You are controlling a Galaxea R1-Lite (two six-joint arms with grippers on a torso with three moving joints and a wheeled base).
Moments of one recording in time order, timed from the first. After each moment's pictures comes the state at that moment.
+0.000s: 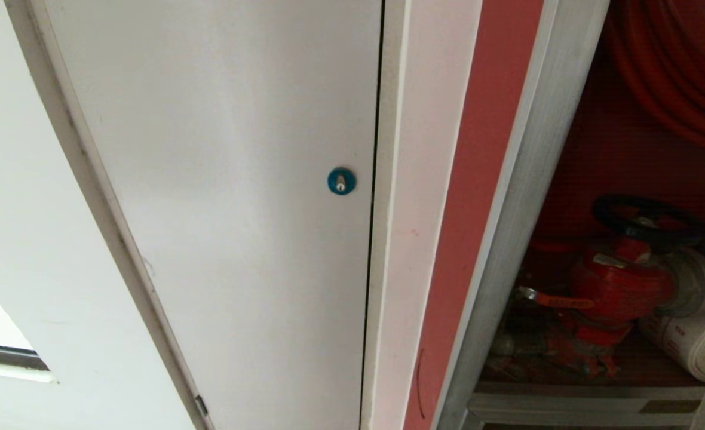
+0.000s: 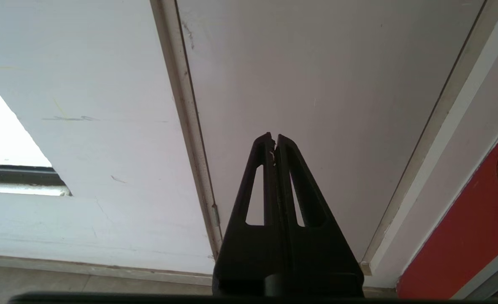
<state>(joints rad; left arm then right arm) 0.00 0.00 0.00 0.00 0.00 0.02 0.21 0.57 -0.93 0.53 0.82 0.45</state>
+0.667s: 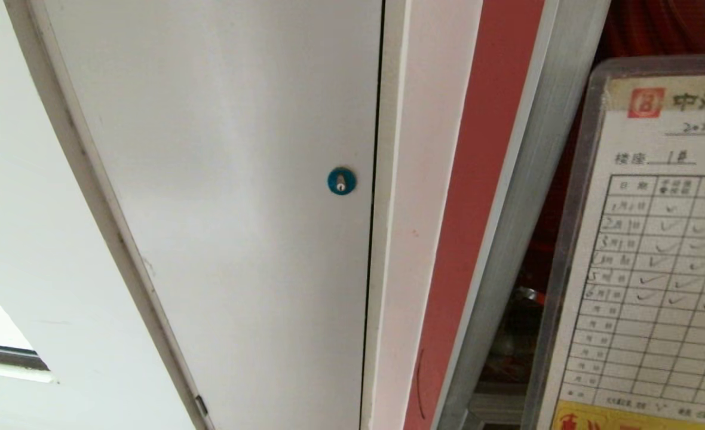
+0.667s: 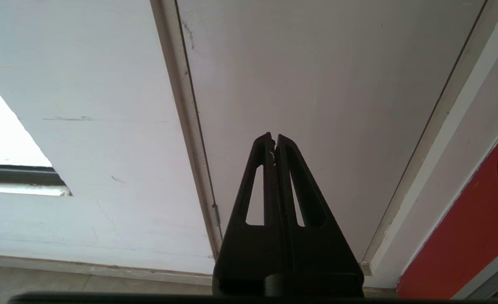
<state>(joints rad) 0.00 0.00 0.00 0.00 0.00 0.02 0.34 0.89 -0.93 0.47 0.86 -0.19</state>
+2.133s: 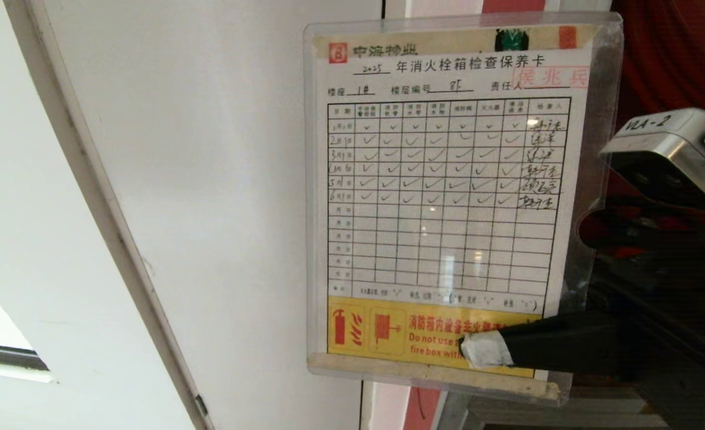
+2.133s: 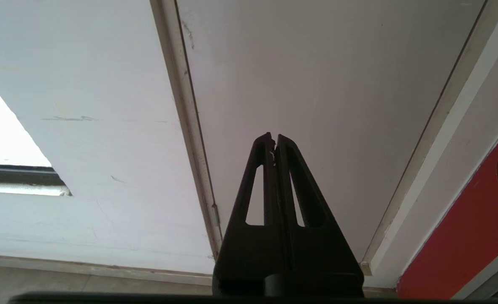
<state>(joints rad) 0.00 0.00 0.00 0.00 0.00 0.02 0.67 1.30 -0.97 -0.04 0.75 0.11</state>
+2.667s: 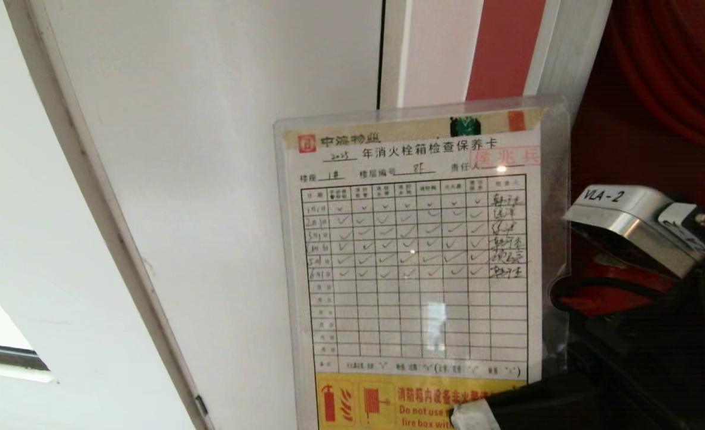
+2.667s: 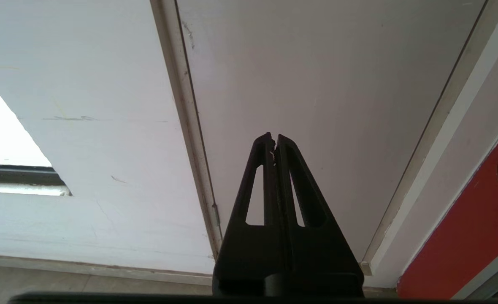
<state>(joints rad) 0.00 0.00 0.00 0.00 0.00 0.02 0.73 1.30 -0.90 -0.04 0.75 0.11</state>
